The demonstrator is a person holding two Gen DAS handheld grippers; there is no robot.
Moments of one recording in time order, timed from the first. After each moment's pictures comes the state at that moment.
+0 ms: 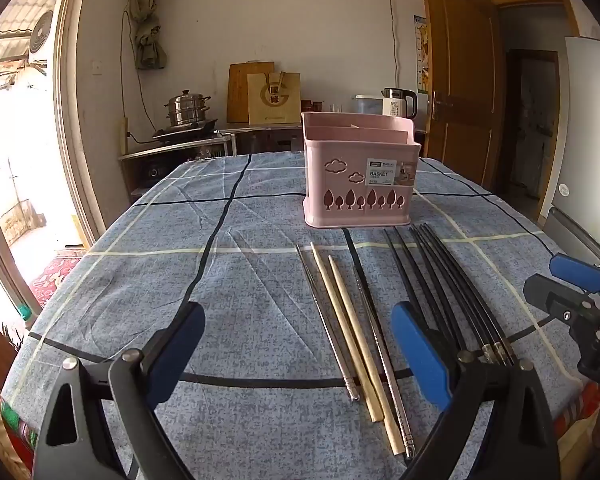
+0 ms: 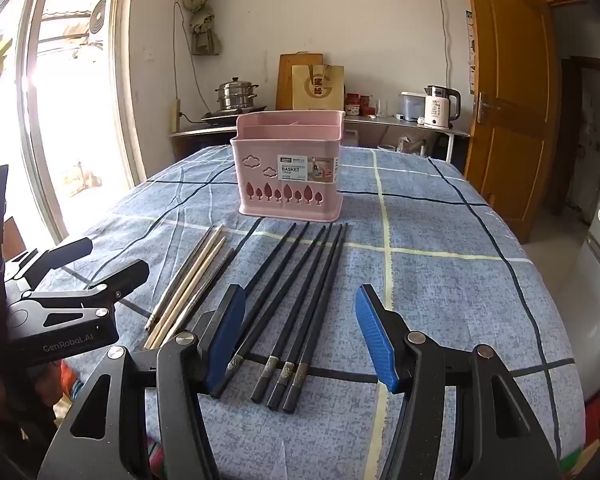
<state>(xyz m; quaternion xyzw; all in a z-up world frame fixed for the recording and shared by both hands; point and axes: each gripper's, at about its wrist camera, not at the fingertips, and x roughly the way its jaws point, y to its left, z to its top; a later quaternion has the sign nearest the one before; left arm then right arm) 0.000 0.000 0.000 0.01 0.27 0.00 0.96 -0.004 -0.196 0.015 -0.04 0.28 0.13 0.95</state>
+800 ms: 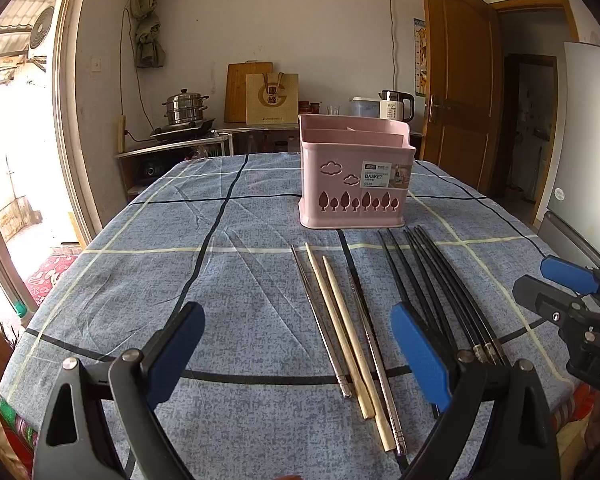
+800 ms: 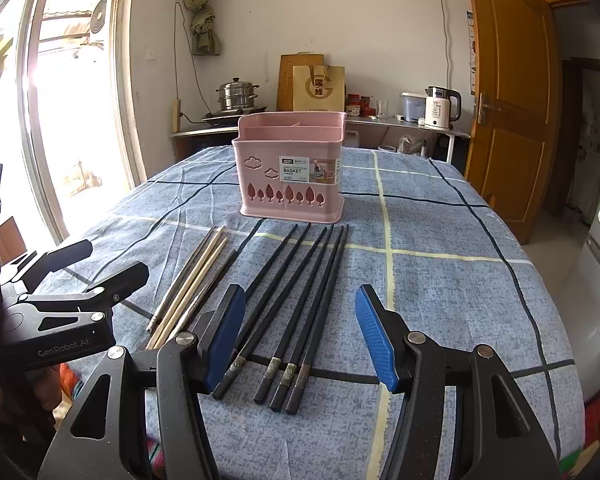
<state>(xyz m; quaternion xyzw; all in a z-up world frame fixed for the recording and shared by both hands) -0.004 -0.003 0.004 0.00 0.27 -0.01 0.96 -0.006 -0.195 0.017 -0.04 0.28 0.13 0.95</state>
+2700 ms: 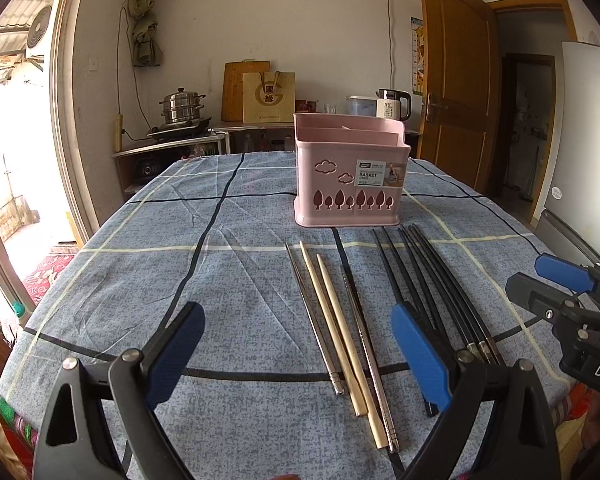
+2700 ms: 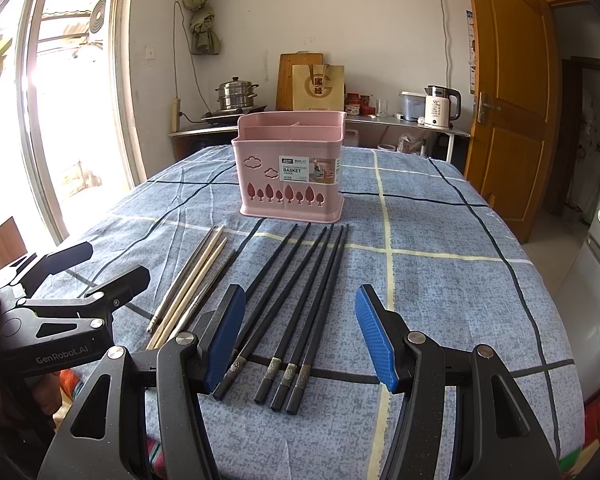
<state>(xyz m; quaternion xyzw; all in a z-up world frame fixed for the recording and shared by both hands) -0.007 -0.004 0.003 0.00 0.27 -0.01 0.96 -0.005 -0.194 0.018 -0.04 0.28 0.13 0.95</state>
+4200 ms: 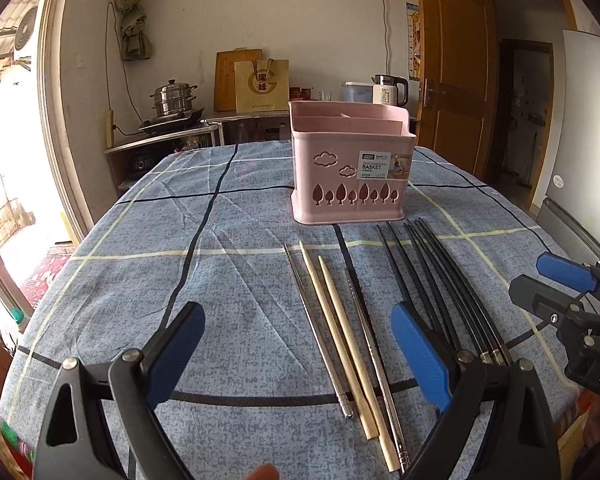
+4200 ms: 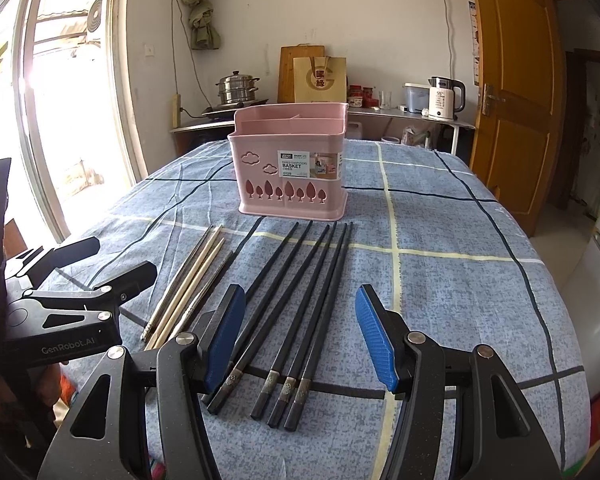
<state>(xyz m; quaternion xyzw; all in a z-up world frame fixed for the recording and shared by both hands) 0.022 -0.001 0.003 0.01 0.30 -0.03 0.95 0.019 -0.194 0.013 -0.03 0.30 0.14 0.94</state>
